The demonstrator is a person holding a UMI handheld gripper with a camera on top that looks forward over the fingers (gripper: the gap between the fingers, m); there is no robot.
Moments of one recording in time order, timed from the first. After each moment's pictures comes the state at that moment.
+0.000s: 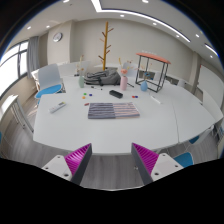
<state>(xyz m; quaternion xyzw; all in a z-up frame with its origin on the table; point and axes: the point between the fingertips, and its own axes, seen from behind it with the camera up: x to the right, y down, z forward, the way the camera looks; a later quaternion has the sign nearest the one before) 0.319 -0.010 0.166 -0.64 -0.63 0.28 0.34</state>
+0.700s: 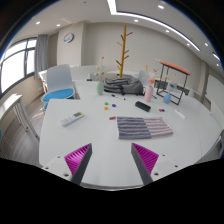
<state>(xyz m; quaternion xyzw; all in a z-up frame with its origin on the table) 0.165 -0.186 0.131 -0.60 -0.65 0.32 0.35</state>
